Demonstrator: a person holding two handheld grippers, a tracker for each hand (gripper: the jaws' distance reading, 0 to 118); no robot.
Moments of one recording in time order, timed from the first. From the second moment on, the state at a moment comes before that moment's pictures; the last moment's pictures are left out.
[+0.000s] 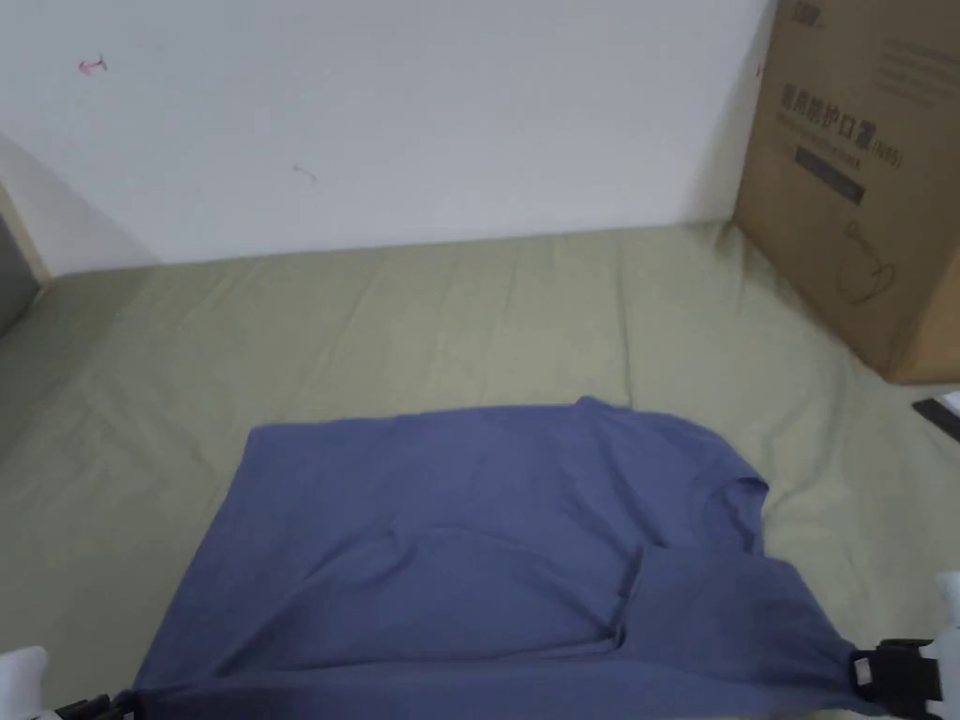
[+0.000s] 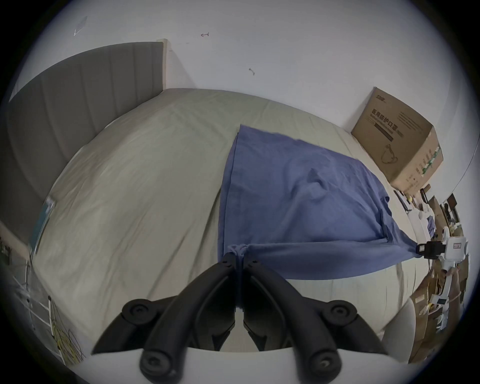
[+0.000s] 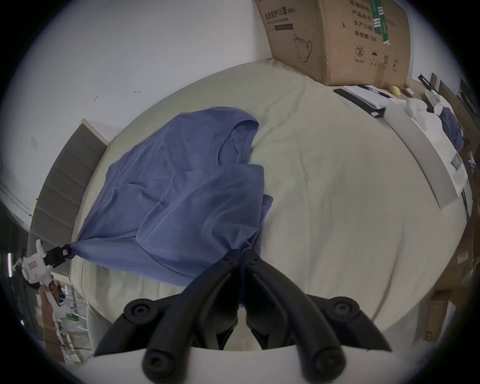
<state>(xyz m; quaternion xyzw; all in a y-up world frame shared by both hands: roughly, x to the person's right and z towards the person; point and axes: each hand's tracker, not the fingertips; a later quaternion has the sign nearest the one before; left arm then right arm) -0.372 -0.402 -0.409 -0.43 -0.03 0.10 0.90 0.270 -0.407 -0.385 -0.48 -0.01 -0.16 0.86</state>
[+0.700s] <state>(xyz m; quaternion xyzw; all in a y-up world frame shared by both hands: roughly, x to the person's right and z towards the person) -0.359 -0.393 -0.250 -0.42 -0.03 0.14 0.90 0.213 -0.380 -0.258 -0.44 -0.02 -0.10 0.89</state>
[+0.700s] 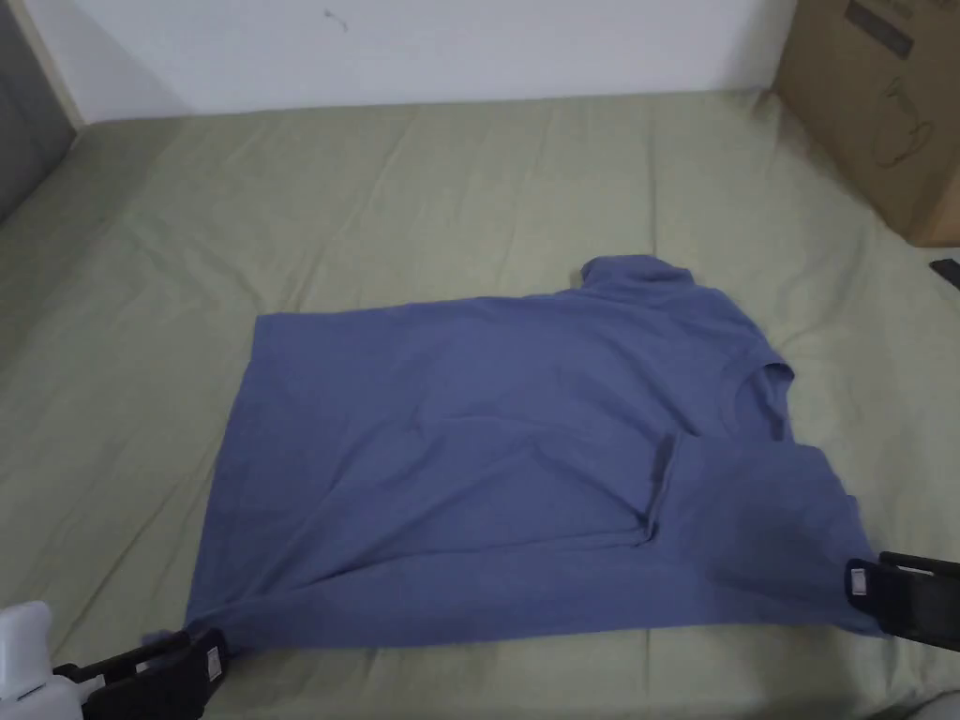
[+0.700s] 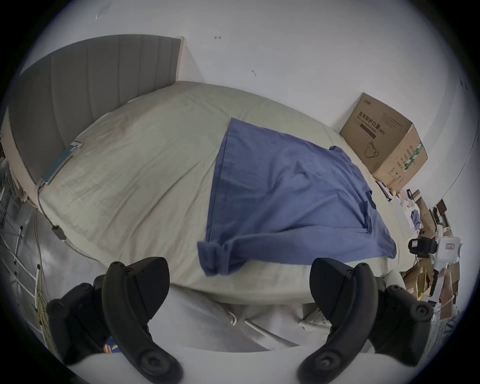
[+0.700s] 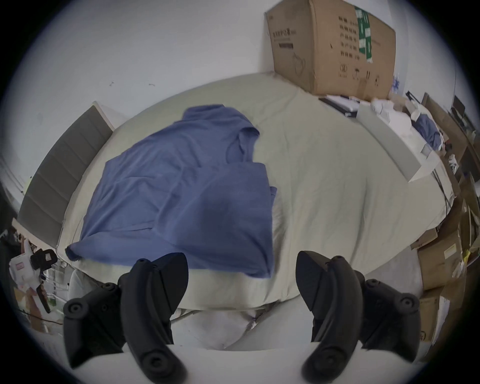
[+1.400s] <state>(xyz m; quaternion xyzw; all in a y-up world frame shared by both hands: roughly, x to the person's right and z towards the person) -0.362 -0.431 -0.304 -0.42 0.00 0.11 0.90 0.197 -0.415 -0.244 -0.48 -0.03 -0.13 0.87</state>
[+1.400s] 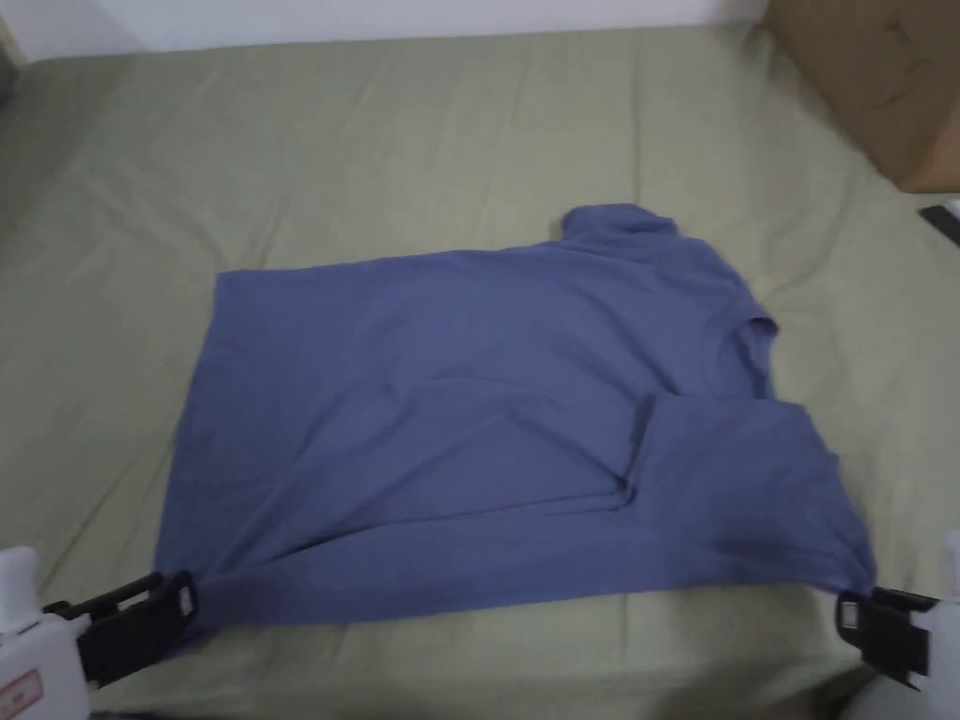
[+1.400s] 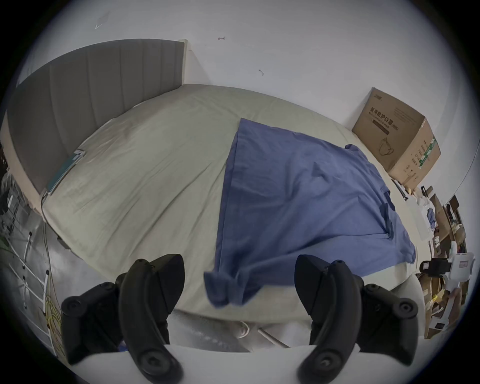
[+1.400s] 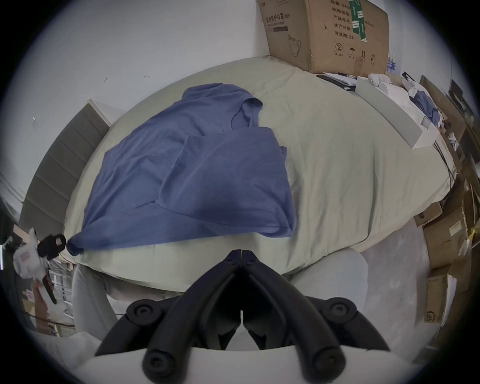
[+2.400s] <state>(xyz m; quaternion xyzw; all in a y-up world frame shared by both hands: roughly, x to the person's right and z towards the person) -0.355 -0.403 -0.322 -0.45 0.00 0.12 0.88 0.230 -0.413 -0.303 -0.50 -0.04 -0.08 0.86</state>
